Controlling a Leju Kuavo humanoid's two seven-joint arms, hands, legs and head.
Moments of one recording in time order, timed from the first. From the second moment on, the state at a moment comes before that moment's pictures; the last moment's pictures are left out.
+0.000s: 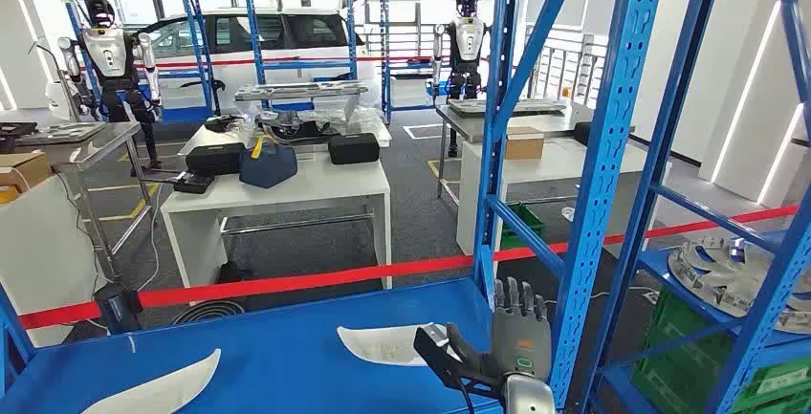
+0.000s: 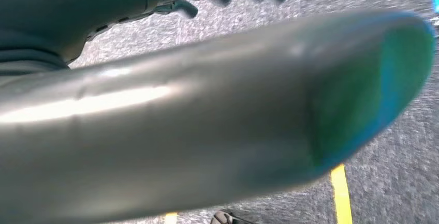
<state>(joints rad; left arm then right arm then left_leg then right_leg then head) -0.11 -0.15 0.93 -0.19 -0.98 0.27 -0.33 -0.62 -0.04 0.67 -0.69 1.34 -0.28 0.00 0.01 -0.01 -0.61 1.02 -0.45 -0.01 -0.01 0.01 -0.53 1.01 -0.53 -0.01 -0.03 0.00</state>
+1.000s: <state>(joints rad) -0.11 -0.17 0.94 -0.19 -0.96 0.32 -0.33 -0.68 0.00 0.66 -0.56 1.25 -0.24 0.00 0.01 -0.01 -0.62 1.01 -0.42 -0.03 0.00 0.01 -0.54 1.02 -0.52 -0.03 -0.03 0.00</state>
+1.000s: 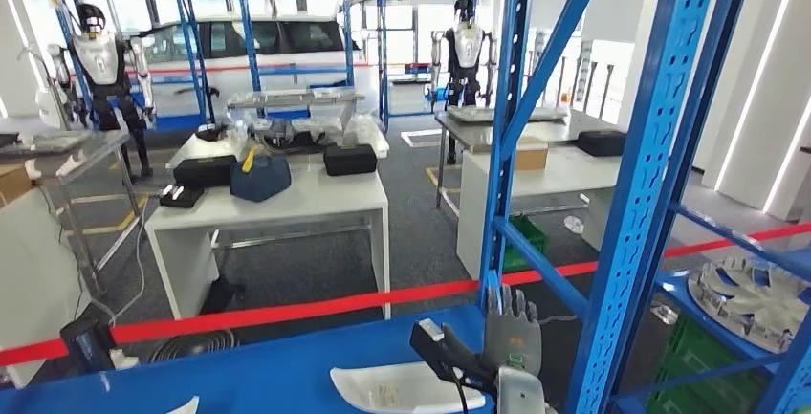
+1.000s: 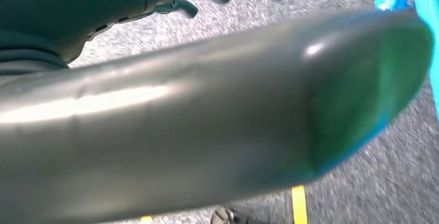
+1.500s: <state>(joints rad) -0.11 -0.18 0.96 -0.19 -0.96 0.39 -0.29 -0.69 0.03 0.64 -0.49 1.16 -0.17 0.00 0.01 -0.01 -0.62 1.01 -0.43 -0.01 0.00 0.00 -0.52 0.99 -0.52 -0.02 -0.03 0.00</state>
